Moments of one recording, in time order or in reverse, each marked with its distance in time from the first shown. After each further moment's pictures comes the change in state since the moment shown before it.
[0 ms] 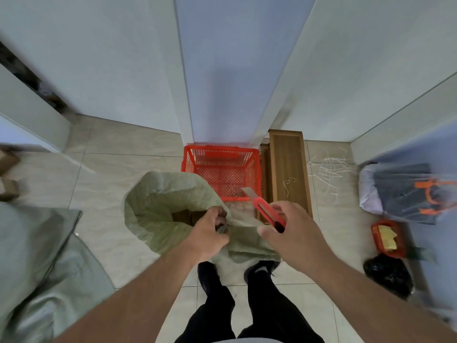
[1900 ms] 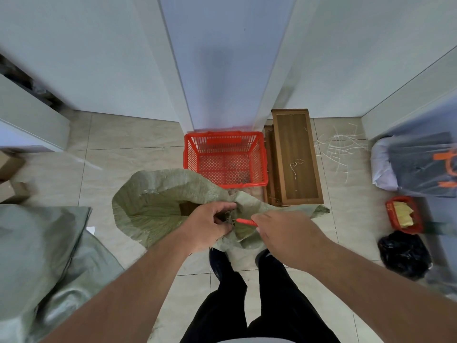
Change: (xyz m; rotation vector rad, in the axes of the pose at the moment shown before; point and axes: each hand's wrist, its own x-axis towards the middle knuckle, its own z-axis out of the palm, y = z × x) left_hand 0.013 -0.003 -0.020 0.250 -0.100 0.041; right_hand 0.023 0.023 0.033 -0.720 -0.121 -0.514
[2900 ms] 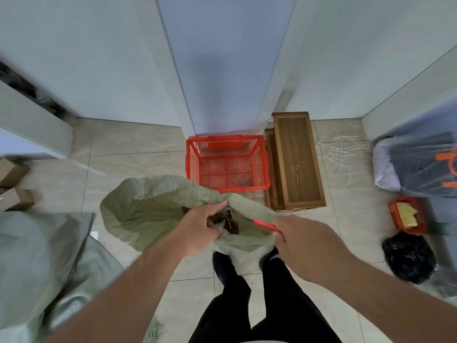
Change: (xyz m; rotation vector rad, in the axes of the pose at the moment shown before) left_hand -0.006 -0.003 -0.024 0.109 0.030 -0.013; right_hand -0.022 -0.004 -0.025 0.191 -0.067 0.302
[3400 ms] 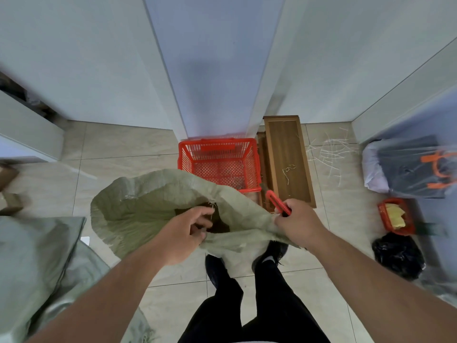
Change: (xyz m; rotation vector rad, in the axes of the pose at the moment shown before) left_hand -0.017 -0.001 -0.003 0.120 -0.004 0.069; right_hand 0.051 0.055 0.032 0.737 0.071 0.403
